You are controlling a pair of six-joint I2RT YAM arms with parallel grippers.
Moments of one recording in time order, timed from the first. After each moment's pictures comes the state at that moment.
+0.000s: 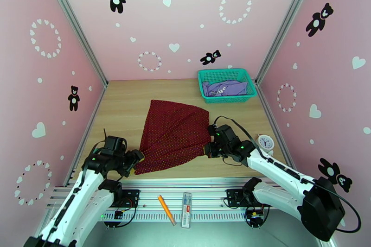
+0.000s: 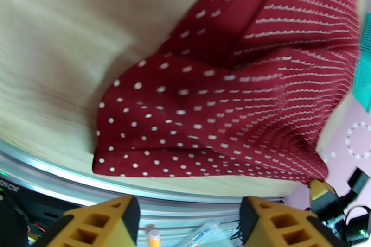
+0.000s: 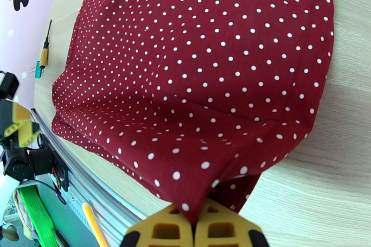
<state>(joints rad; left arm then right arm) -0.23 0.74 0.47 -0.97 0.39 -1.05 0.61 1.05 0.56 -0.47 -0.28 0.54</state>
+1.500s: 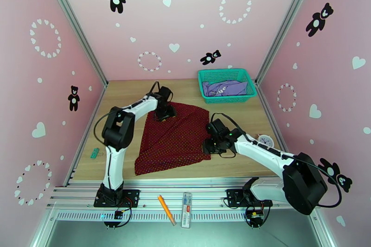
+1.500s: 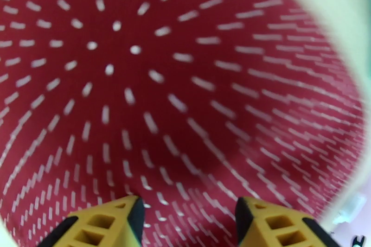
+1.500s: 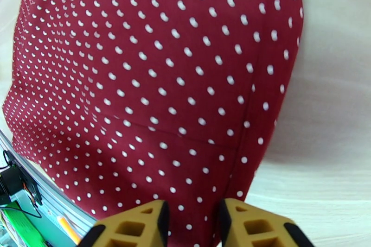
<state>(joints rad) -0.43 2.21 1.72 -0.83 0.16 -0.71 0.62 1.31 0.71 -0.63 -0.18 0.54</state>
